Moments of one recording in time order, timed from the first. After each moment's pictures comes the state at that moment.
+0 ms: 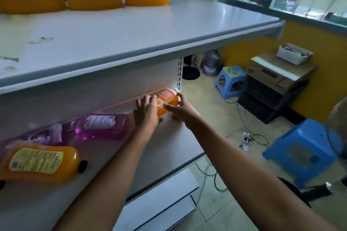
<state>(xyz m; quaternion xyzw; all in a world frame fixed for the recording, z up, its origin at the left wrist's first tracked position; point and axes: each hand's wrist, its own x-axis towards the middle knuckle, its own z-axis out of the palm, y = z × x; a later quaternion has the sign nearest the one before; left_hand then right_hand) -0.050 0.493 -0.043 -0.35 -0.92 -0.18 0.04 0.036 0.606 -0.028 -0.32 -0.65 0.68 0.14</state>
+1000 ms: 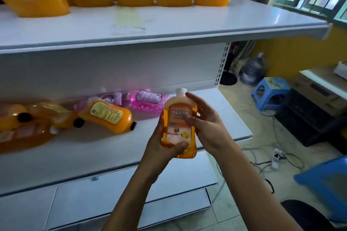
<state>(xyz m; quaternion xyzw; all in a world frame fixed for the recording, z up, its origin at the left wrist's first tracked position) 0.106 0.303 -0.010 -0.20 -0.72 -0.64 -0.18 0.149 0.455 0.032 -0.10 -0.57 0.80 0.15</state>
